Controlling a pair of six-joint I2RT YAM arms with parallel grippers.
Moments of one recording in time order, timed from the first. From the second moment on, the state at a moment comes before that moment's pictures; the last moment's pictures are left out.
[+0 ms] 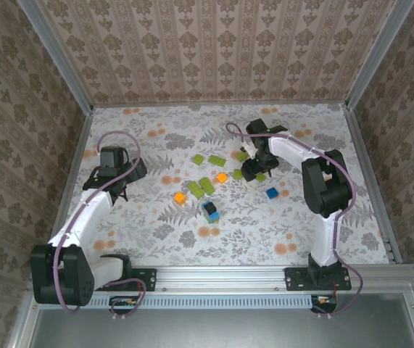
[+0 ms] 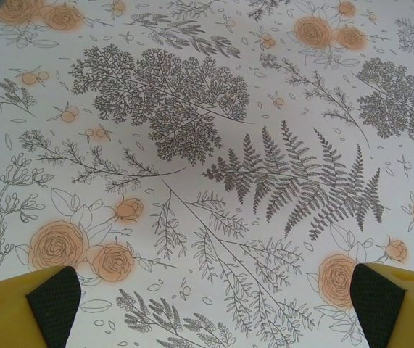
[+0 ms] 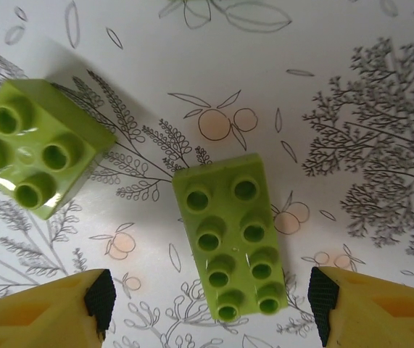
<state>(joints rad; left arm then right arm) -0.12 1.17 0.76 -0.40 -0.16 -0.40 0.33 2.02 1.50 -0.90 -0.01 -0.15</state>
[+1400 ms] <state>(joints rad) -0.14 1.16 0.77 -0.40 -0.17 -0.40 0.42 1.79 1.40 -0.95 -0.03 0.13</state>
